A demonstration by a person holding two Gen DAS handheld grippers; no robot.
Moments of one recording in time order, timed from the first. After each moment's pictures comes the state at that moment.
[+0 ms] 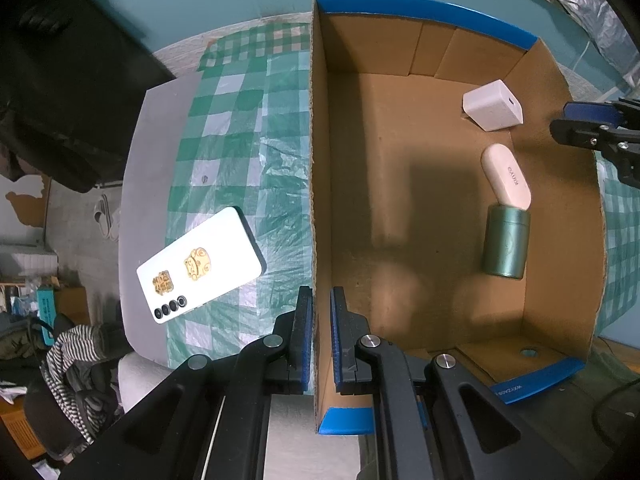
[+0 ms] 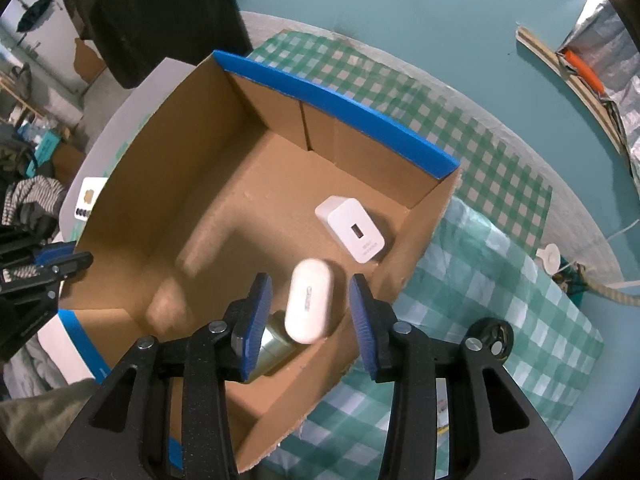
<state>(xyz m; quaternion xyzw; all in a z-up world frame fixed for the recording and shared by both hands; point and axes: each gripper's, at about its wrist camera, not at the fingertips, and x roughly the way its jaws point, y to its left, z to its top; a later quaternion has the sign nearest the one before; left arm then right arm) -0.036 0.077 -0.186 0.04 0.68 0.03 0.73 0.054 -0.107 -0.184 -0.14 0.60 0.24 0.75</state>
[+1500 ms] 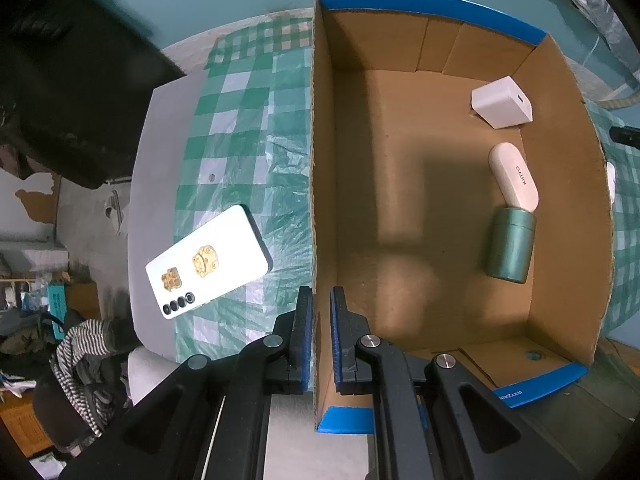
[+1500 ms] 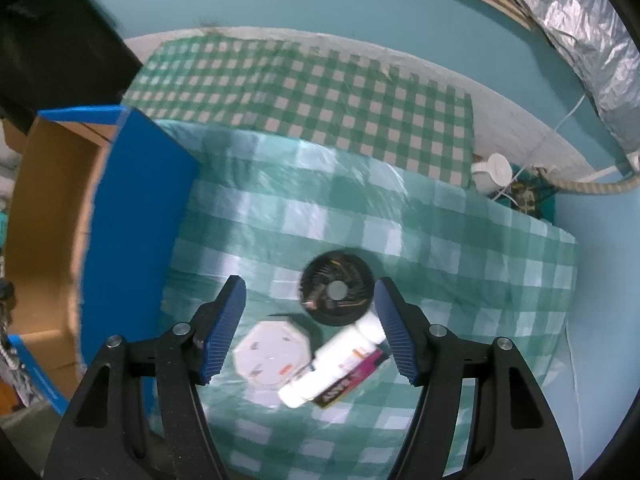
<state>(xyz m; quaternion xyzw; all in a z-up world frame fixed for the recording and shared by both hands) -0.030 0.071 -0.184 0.06 0.69 0.05 0.72 0.089 -0.277 -0.213 -0.06 0.65 0.09 0.75</state>
